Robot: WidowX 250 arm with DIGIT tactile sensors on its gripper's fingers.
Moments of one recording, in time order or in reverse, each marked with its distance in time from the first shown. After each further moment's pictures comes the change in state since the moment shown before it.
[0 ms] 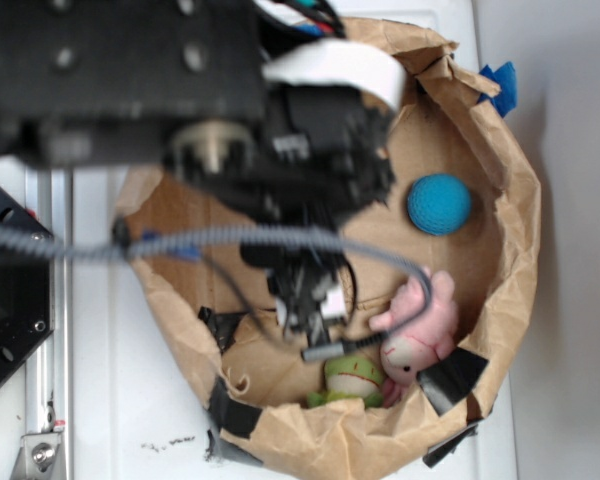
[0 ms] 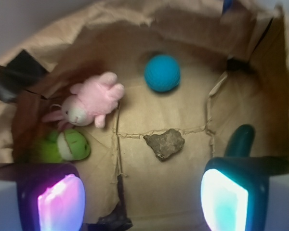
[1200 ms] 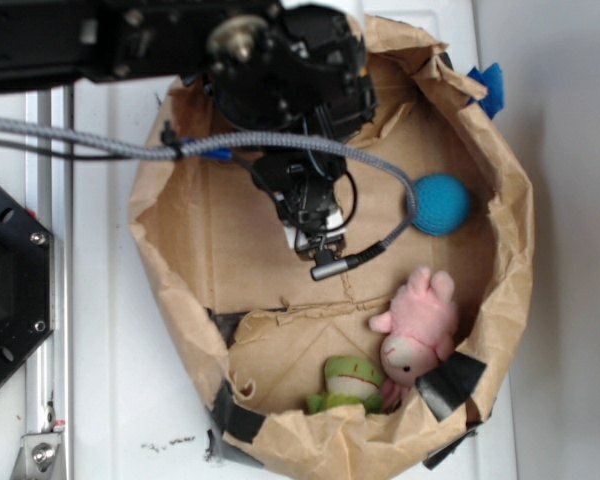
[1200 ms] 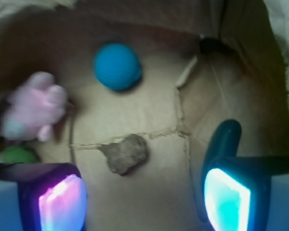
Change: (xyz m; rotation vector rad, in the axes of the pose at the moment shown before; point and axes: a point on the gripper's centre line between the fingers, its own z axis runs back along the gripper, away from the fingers) arm 0.000 0.034 -0.034 0.020 0.010 0.089
